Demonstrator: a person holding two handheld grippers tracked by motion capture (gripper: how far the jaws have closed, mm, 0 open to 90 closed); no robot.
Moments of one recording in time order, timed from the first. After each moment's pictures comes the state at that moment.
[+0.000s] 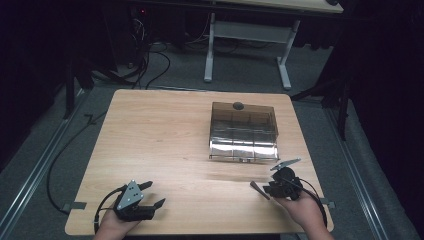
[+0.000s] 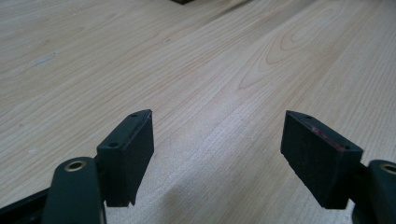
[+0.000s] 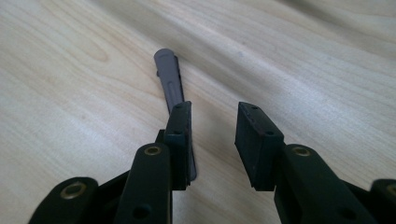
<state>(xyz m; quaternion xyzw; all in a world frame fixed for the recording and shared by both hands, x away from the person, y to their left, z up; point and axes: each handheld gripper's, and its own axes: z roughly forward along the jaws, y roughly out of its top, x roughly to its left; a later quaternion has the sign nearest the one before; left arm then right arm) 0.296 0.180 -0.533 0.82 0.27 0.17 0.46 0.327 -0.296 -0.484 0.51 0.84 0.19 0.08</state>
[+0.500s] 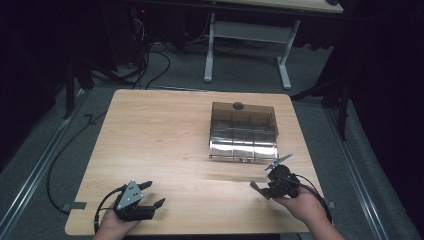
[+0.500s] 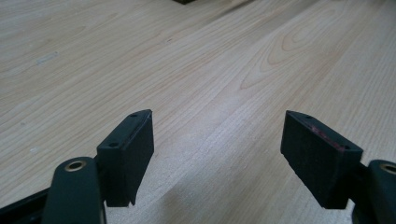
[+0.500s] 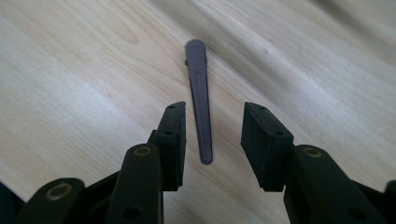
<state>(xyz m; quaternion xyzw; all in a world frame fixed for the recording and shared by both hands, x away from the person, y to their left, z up) 0.297 0.181 -0.532 0.82 0.28 0.17 0.46 0.330 -0.280 -0.467 0.46 0.87 0.14 0.06</state>
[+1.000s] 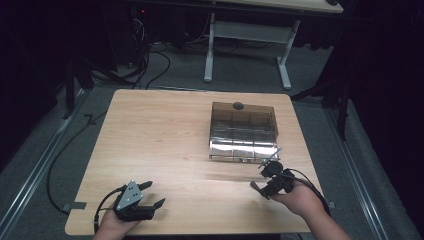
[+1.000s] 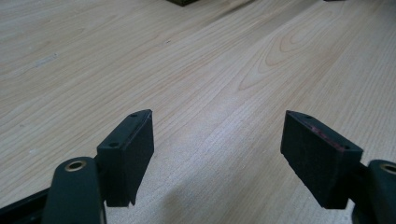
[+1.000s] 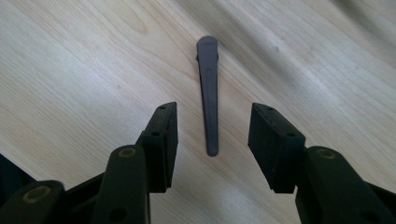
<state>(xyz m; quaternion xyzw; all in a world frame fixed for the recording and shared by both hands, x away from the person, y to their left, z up) 0.296 0.181 -0.533 0.82 0.28 0.17 0.47 0.344 -0.263 -0.459 0.45 0.89 0.08 0.03</state>
